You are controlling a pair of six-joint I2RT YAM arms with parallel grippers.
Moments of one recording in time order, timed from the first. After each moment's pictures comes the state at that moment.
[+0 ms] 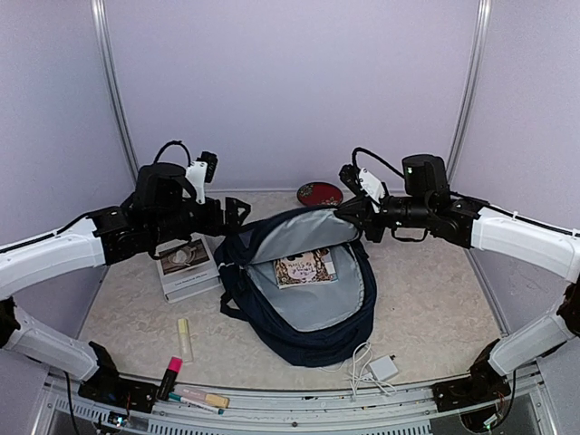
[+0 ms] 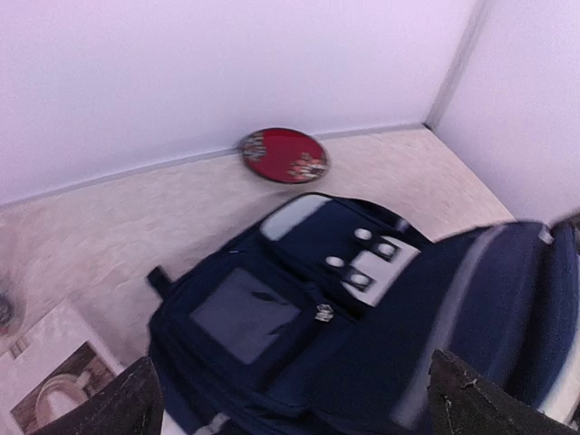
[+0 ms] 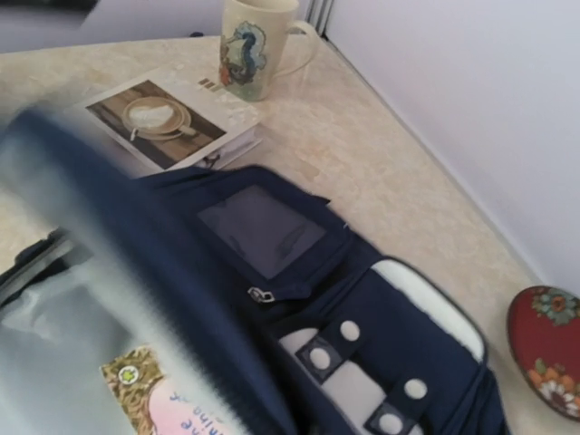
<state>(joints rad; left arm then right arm) -0.79 1.27 1.03 -0.14 -0.22 -0.27 0.64 1.37 1.08 -0.08 -0.37 -0.40</state>
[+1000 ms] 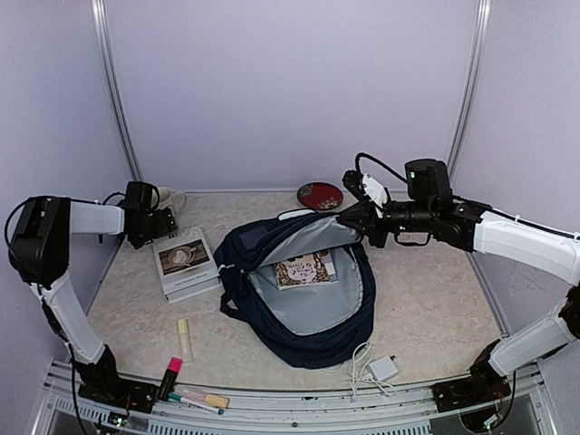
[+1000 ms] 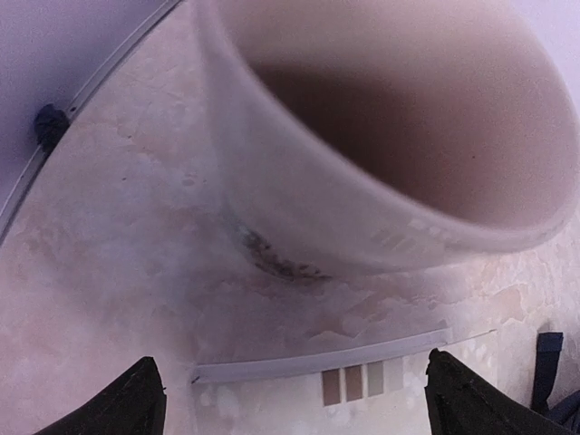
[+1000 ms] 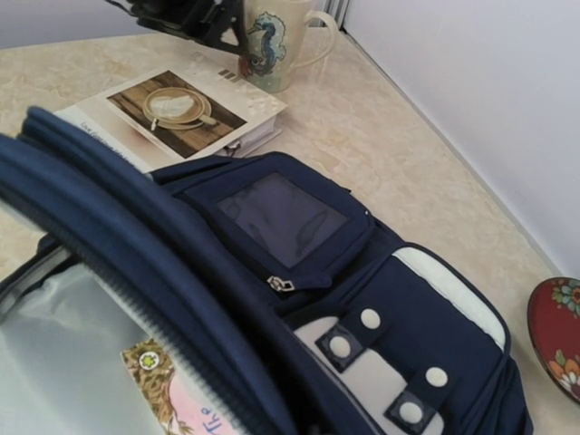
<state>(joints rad) -0.07 1.77 1.05 -0.08 -0.19 -0.49 0.63 1.34 1.04 -0.09 -0.40 -0.40</state>
